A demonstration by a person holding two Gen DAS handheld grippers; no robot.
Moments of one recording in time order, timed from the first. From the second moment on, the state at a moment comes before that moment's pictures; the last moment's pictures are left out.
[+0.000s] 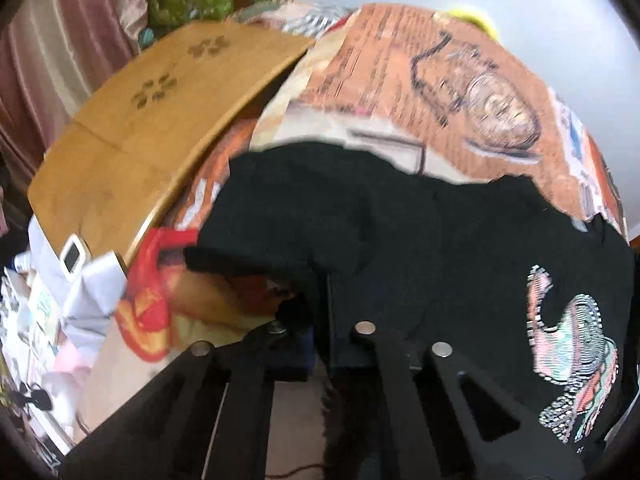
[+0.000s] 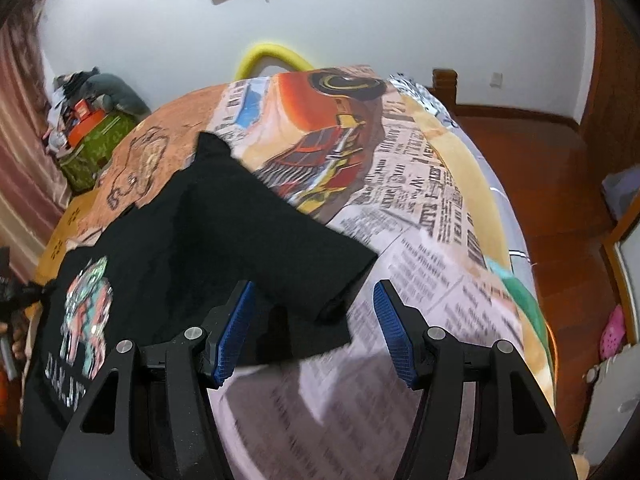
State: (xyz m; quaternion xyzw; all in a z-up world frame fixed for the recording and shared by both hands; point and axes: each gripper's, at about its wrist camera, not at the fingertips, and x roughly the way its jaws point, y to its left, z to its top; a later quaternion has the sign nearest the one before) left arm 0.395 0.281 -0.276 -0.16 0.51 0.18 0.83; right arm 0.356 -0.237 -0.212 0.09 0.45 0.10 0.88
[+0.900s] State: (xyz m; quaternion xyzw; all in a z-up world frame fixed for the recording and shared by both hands) left arm 0.413 0.036 -0.253 0.06 0.53 -0.07 0.84; right arm 0.351 -0.299 -0.166 0.12 0.40 0.09 0.90
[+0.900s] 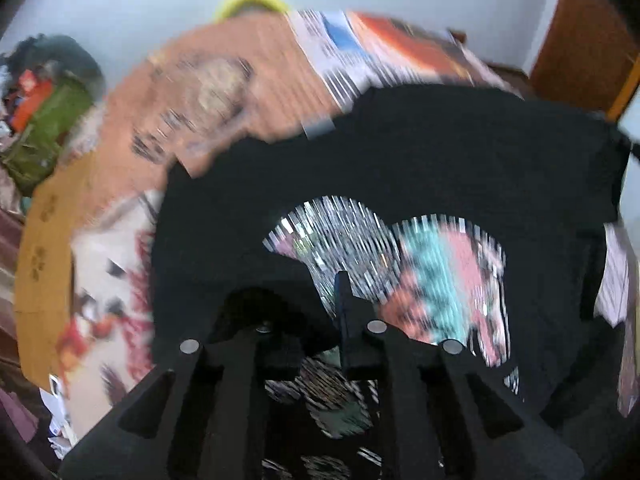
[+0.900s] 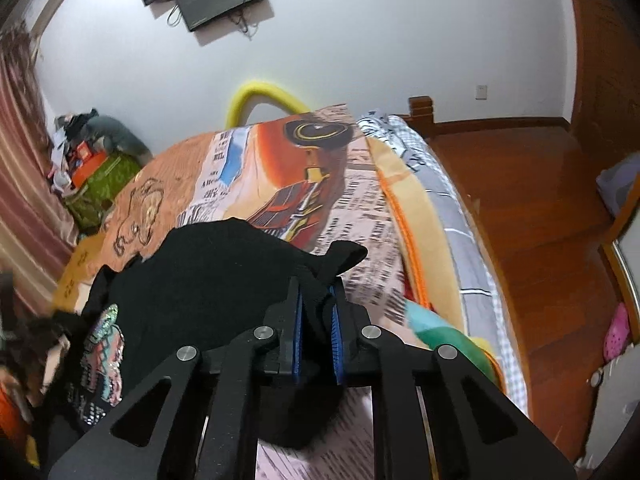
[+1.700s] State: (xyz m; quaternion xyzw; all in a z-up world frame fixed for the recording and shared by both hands) left arm 0.311 0.201 -0.182 0.01 0.44 0.10 0.89; right arm 0.385 -0.133 -0.130 0.06 0.39 0.22 0.89
